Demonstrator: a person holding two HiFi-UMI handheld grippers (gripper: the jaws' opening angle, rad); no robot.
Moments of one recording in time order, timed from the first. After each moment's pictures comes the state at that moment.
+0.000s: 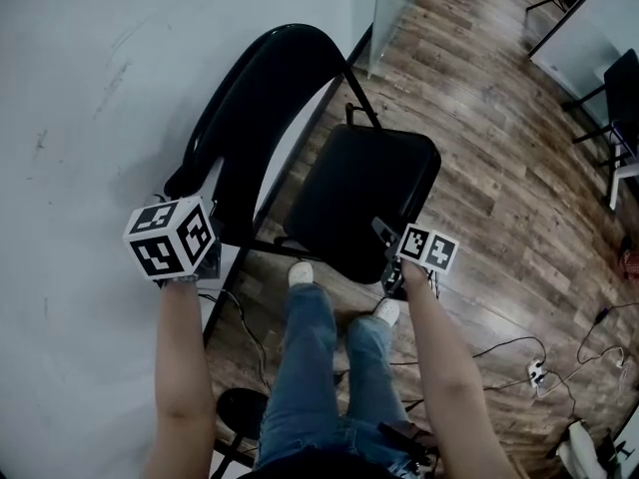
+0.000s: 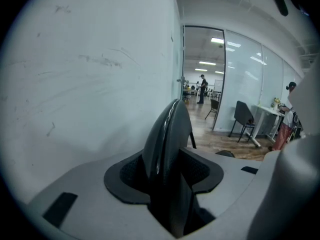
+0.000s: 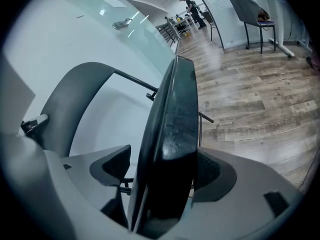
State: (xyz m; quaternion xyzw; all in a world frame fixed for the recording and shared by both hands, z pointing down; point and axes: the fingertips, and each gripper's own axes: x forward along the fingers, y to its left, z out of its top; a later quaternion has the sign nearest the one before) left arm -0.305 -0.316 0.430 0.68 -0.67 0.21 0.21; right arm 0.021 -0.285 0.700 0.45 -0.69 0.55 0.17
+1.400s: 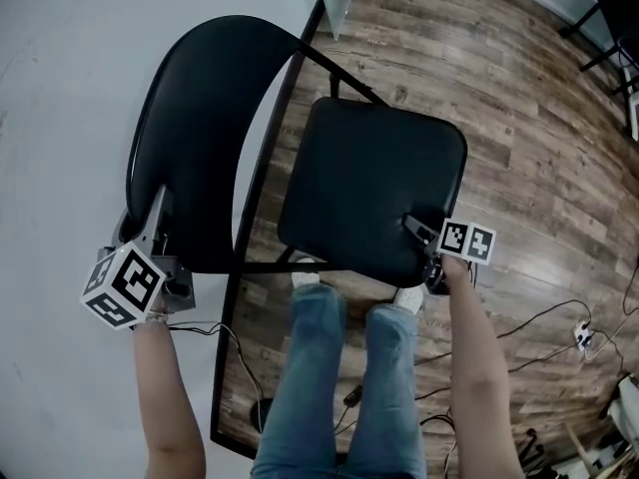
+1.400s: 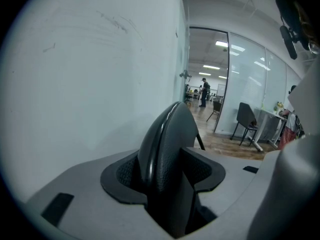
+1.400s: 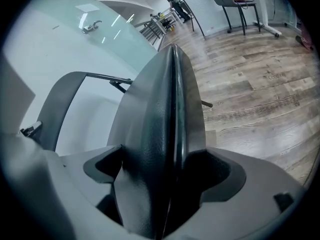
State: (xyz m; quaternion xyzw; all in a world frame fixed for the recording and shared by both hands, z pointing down) left arm -0.285 -0.311 0.535 0.68 -0.68 0.18 0.22; right arm 0.150 -0.251 0.878 0.46 -0.65 0.59 0.16
